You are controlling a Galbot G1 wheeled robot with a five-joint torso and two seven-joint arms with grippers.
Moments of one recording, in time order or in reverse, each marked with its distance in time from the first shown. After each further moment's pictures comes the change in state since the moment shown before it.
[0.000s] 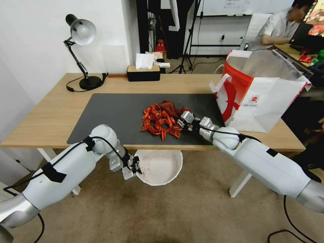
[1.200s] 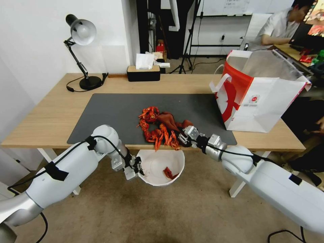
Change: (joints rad) left arm -0.002 -0.011 -0.005 0.007 -0.032 0.010 0.004; right arm -0.316 -0.134 0.198 0.299 -0.026 -0.011 0.011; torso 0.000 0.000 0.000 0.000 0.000
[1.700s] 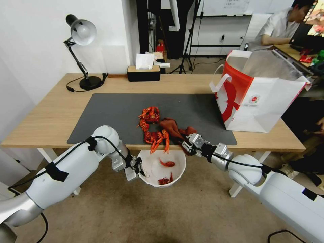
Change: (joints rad) left arm 0.000 0.000 0.003 0.002 -0.003 0.000 0.000; right arm -0.137 -0.037 0.103 0.079 -0.020 0.001 -0.025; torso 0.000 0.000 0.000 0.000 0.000
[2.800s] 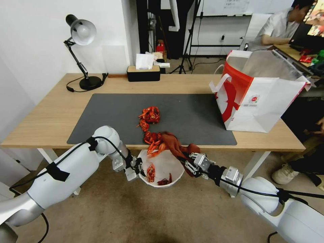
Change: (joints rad) left arm 0.008 0.005 -0.006 0.002 0.001 -0.006 -0.004; right arm -0.308 -0.050 0.189 0.155 -0.094 0.062 -0.068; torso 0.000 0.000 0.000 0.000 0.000
